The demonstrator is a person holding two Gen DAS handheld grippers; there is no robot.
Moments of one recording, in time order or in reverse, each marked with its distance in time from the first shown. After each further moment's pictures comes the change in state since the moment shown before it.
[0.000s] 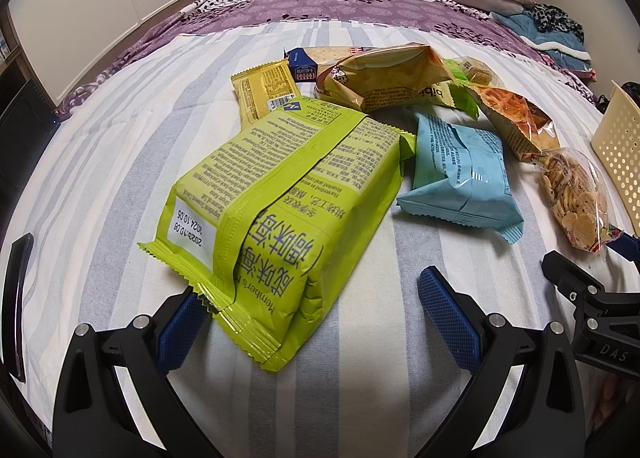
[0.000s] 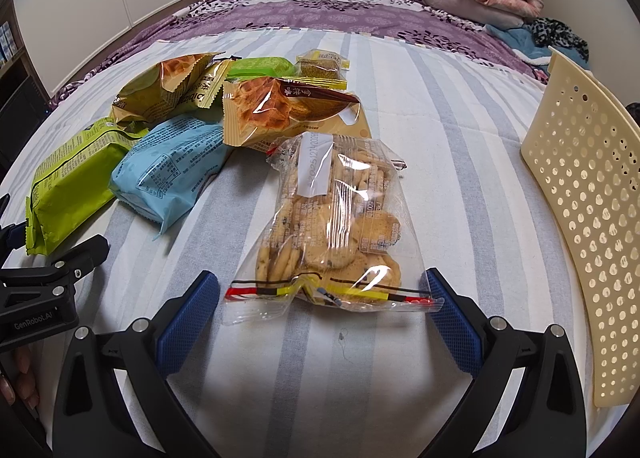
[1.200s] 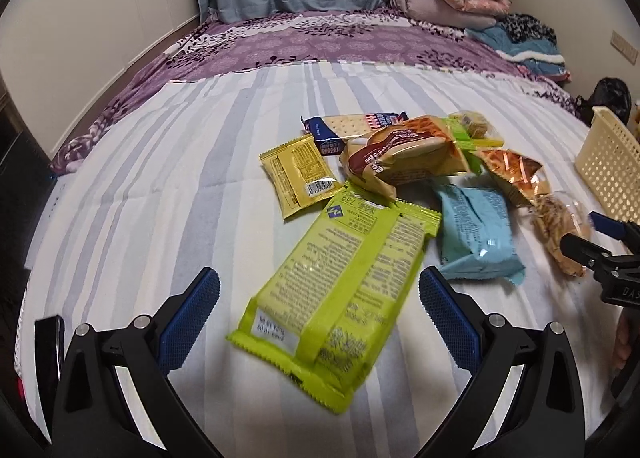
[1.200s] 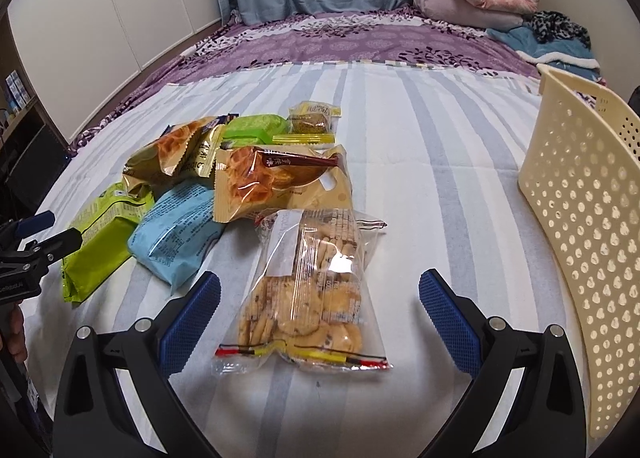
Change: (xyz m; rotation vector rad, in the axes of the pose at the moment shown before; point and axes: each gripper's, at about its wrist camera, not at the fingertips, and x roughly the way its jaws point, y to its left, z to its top) left arm -0.020 0.042 0.049 0.103 -0.093 -0.045; right arm -0.011 -0.034 0.029 0.080 -0.076 0.114
